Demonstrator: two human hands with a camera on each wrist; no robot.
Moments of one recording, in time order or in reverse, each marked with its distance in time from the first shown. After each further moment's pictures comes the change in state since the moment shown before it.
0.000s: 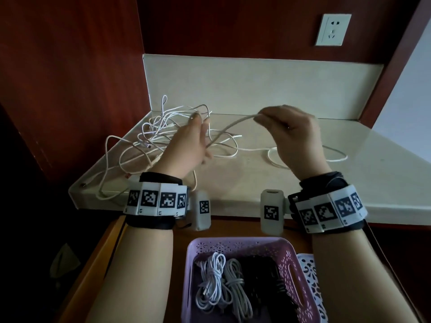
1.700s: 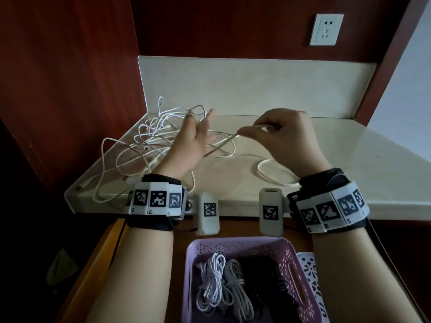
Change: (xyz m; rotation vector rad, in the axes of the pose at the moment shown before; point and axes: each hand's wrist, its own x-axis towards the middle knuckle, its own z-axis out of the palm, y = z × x) left_hand 0.001 0.001 0.011 -0.503 -0.039 -0.101; right_hand 0.000 -0.012 -0.004 -0.100 -0.152 0.129
